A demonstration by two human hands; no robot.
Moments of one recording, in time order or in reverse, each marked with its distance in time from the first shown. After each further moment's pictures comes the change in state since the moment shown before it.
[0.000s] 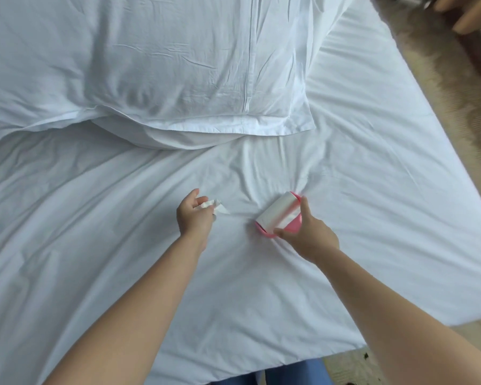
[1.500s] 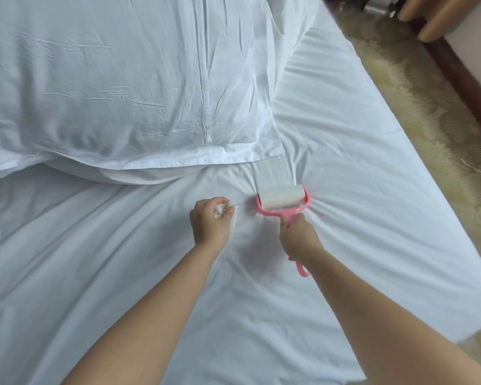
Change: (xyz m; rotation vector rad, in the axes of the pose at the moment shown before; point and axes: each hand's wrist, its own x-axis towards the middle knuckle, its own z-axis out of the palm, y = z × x) left_hand 0.005 0.021 0.094 0.506 -0.135 0.419; right_hand 0.060 0.010 -0.037 0.283 0.008 0.157
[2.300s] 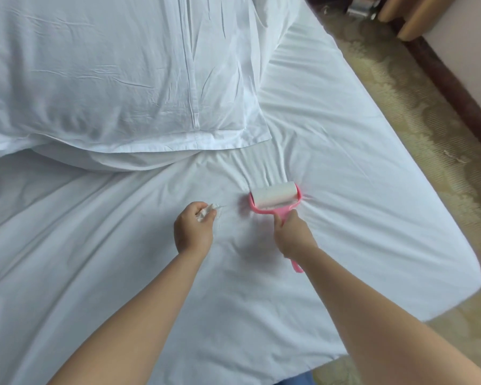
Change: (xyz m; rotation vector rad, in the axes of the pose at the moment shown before) left_hand -0.037 -0.028 -0.007 0.051 0.118 -0.030; right_hand -0.018 0.033 0.017 0.006 0.056 -0.026
